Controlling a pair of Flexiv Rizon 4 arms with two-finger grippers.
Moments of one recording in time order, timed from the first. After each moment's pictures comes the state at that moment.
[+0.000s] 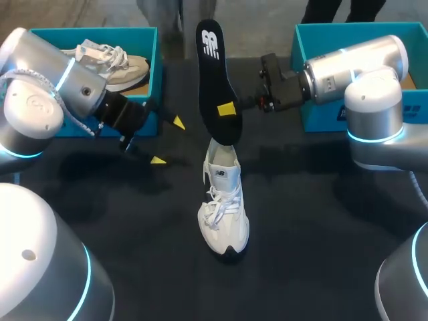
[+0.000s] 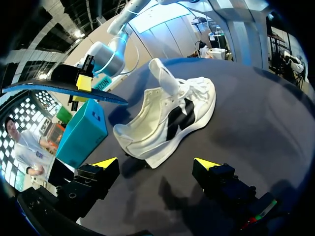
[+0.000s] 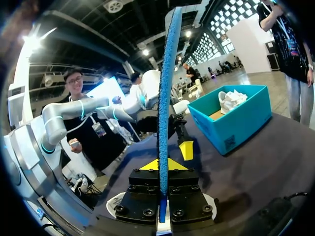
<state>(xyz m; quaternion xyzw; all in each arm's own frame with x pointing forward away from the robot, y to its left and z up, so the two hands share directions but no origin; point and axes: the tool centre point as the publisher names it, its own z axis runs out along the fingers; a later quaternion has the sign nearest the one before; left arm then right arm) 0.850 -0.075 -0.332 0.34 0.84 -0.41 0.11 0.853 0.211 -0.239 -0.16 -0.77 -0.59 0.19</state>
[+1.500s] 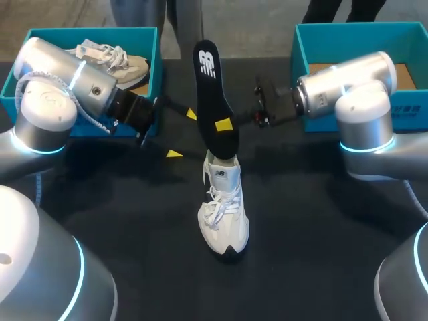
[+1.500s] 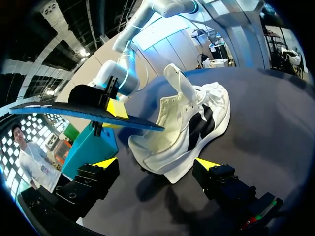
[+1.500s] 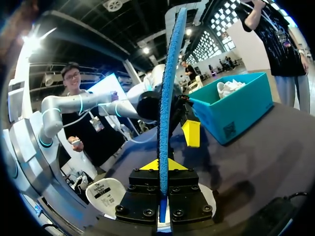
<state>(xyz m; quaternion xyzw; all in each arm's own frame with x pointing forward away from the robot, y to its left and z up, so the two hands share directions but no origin) 0.862 -0.114 -0.332 0.36 0.78 -0.49 0.12 0.850 0.219 -0.287 -0.15 -0.77 -0.58 0.20</state>
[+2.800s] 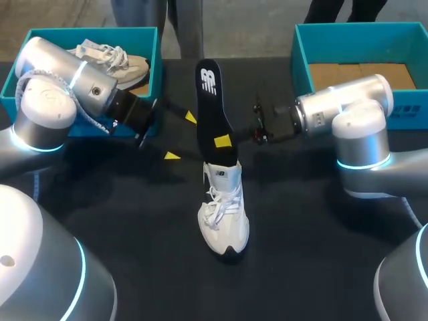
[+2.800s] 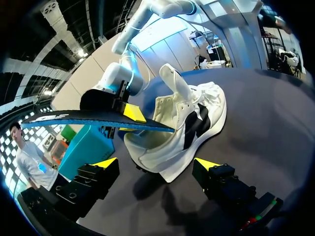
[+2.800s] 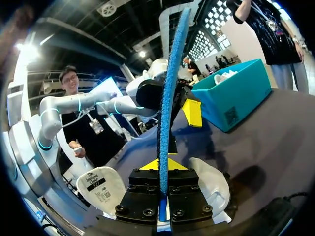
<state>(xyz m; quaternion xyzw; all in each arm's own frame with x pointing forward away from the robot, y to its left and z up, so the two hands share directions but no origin) 0.862 -0.109 -0.339 0.36 0.78 -0.49 0.10 0.830 0.222 -0.318 -0.18 -0.76 -0.59 0.22</state>
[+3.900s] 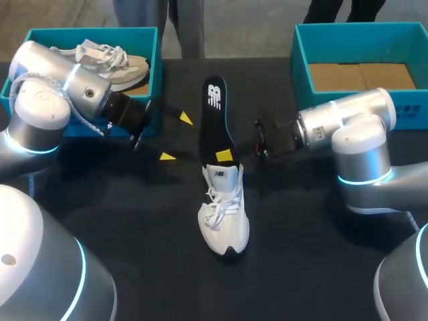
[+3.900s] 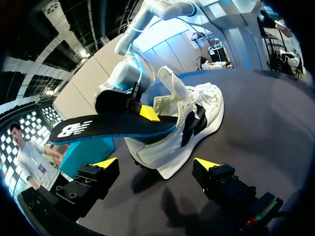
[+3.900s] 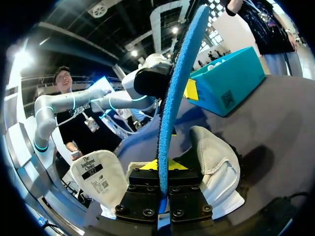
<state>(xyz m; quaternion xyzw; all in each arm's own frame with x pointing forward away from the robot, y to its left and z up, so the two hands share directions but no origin) 0.862 -0.098 -0.340 0.36 0.78 -0.50 0.11 0.808 0.218 -0.344 -0.21 -0.77 -0.57 0.22</state>
